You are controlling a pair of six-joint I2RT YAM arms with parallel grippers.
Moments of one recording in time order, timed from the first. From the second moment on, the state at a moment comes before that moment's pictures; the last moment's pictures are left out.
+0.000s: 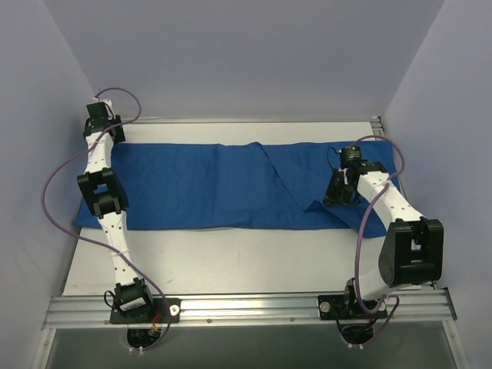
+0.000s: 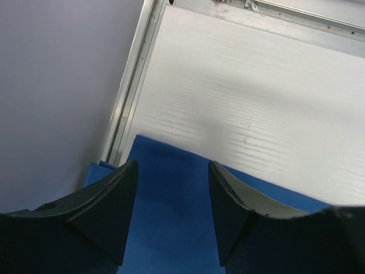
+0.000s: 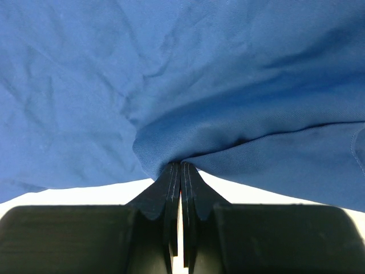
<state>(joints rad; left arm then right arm) 0.28 2.71 2.55 -0.55 -0.09 0.04 0.06 1.48 1.05 -0.75 -0.06 0.47</state>
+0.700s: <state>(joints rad) 0.25 2.75 2.56 -0.53 -0.22 0.17 0.01 1.54 1.04 -0.71 -0.08 0.46</state>
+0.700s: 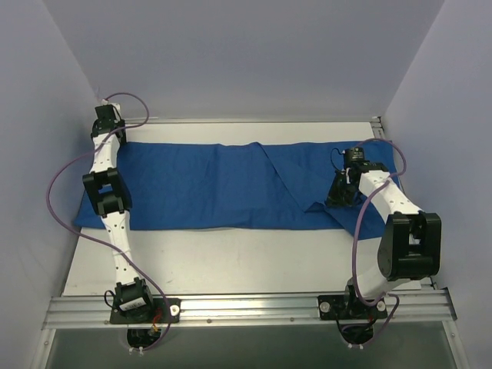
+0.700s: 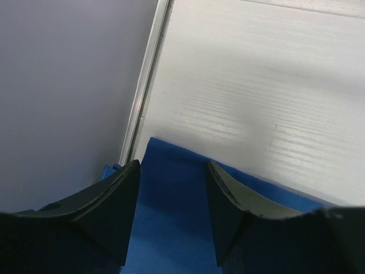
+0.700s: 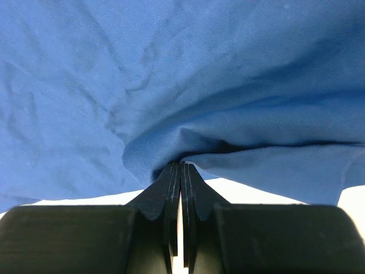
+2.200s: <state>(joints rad) 0.31 2.74 2.59 -0.63 0.11 0.07 0.01 1.59 1.10 -0.73 -0.09 0.44</state>
